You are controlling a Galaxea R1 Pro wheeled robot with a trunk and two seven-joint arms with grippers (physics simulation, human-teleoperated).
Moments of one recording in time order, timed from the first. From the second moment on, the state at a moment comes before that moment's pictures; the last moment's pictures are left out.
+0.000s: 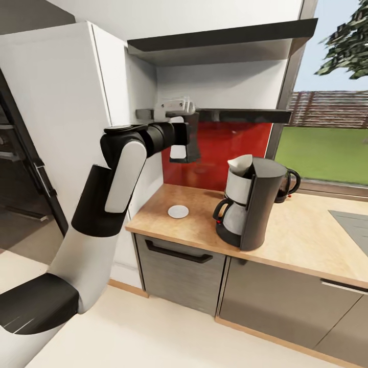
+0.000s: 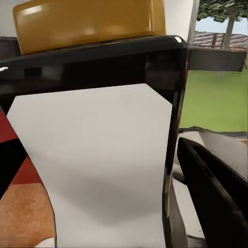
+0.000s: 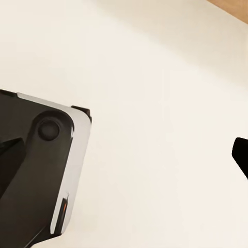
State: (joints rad) left arm -1.23 -0.17 -0.37 -1.56 0.58 0.98 0.39; right arm 0.01 -0.32 -0.30 0.05 0.35 -0.69 0.28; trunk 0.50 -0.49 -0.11
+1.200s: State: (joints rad) left arm -1.07 -0.10 -0.45 -1.58 0.58 0.86 0.23; right arm 0.01 -0.32 -0.30 0.05 0.35 -0.69 0.28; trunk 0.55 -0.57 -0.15
